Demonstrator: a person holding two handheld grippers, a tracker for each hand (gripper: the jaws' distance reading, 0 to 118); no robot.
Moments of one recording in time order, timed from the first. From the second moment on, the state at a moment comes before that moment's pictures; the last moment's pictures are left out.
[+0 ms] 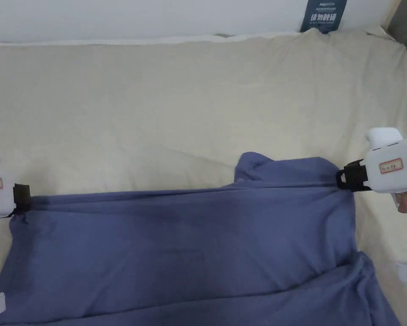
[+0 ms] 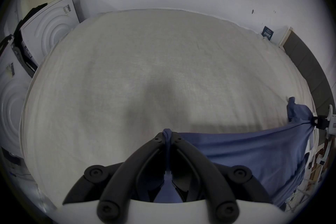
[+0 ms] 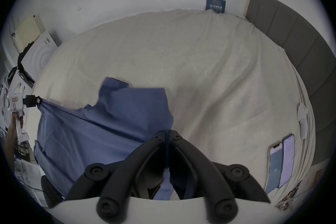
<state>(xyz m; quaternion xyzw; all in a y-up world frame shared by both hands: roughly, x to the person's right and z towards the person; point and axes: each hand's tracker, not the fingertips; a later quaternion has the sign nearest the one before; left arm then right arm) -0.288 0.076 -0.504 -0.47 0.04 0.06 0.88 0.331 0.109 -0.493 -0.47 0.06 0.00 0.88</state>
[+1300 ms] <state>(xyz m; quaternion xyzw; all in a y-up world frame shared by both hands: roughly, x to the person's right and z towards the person) -0.305 0.032 -0.214 -0.49 0.04 0.09 0.86 0.344 0.056 -0.220 -0.46 0.04 -0.09 0.88</state>
